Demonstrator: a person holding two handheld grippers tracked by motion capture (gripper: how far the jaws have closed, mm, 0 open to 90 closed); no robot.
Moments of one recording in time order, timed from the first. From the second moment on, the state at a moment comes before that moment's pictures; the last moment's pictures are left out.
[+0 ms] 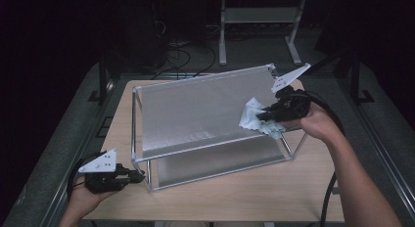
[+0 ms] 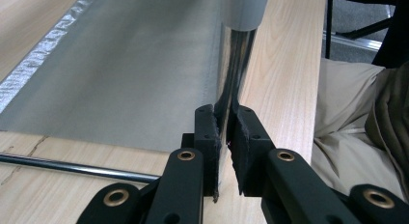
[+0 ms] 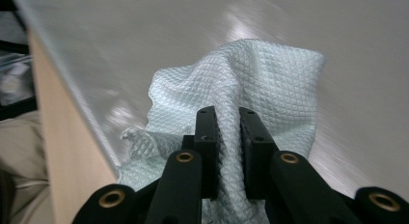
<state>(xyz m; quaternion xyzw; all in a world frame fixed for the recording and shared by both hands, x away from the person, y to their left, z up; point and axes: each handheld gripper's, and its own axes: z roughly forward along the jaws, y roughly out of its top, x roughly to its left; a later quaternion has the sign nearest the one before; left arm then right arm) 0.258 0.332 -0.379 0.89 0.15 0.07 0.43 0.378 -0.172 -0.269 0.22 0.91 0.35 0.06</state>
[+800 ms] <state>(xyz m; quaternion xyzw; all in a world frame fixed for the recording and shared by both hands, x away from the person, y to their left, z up) 0.260 0.328 -0.379 0.88 0.16 0.07 0.43 0.362 -0.020 -0.270 0.06 0.92 0.39 -0.01</state>
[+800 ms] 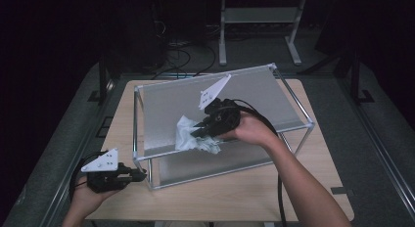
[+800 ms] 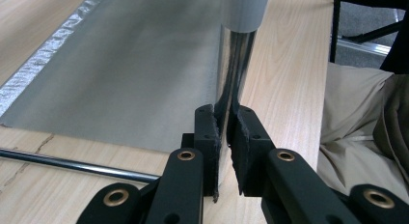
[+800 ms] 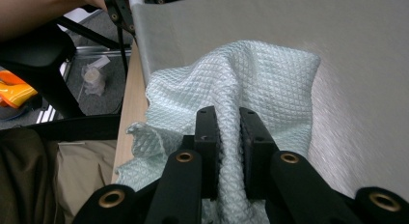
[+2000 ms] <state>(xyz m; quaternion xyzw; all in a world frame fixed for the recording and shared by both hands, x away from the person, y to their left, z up) 0.259 0.334 -0.381 0.88 0.17 0.08 0.44 0.363 -0.192 -0.272 0.21 0.90 0.37 0.07</state>
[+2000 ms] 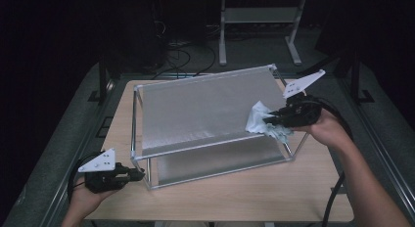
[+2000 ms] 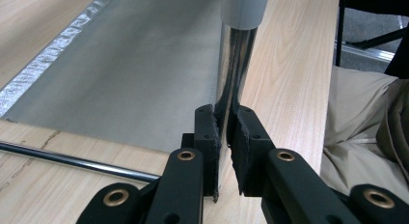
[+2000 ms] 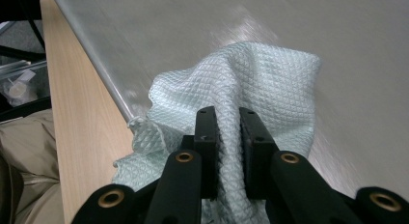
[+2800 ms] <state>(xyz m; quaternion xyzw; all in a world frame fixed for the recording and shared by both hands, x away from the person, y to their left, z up) 0.257 0.339 -0.380 0.88 0.17 0.08 0.44 0.368 -0.213 -0.271 0.24 0.90 0.36 0.08</state>
